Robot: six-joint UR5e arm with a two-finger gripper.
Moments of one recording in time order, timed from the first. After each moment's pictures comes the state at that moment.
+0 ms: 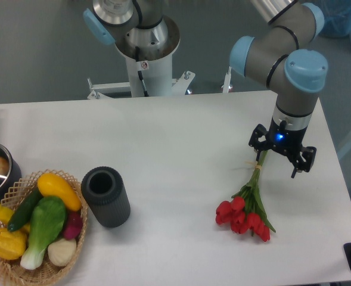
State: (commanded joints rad) arm 2.77 -1.96 -1.62 -0.94 1.43 1.38
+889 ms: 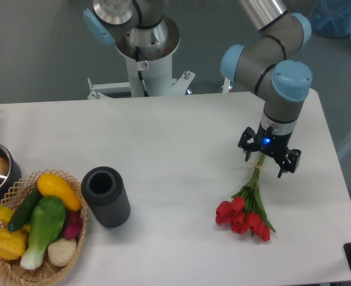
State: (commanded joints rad) arm 2.77 -1.98 -1.72 -0.87 1.44 1.38
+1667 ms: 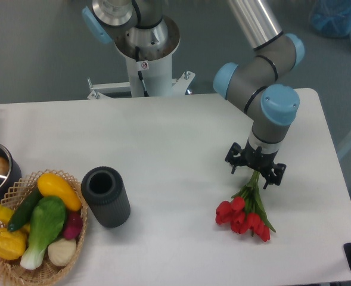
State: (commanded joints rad) arm 2.69 -2.08 -1.68 -0.85 1.44 1.16
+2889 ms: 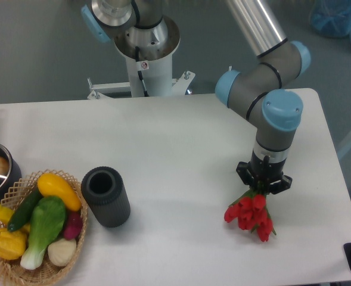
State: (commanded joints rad) arm 2.69 -2.06 -1.58 -0.83 1.50 1.12
